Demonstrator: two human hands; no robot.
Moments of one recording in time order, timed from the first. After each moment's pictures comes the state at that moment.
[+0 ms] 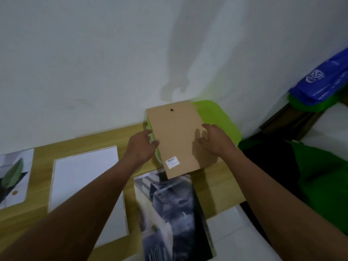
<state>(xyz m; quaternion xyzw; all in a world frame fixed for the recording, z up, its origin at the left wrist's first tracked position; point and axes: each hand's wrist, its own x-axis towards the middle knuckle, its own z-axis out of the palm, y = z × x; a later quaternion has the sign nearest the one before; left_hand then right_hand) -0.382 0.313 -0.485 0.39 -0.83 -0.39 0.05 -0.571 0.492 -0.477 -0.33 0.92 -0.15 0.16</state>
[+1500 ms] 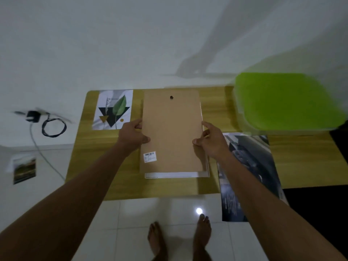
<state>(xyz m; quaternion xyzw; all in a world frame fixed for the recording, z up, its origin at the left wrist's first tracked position) -0.071 0.229 -0.517 0.55 -0.67 -0.49 0.11 -0.288 0.376 -0.549 -0.27 0.80 -0.39 0.36</state>
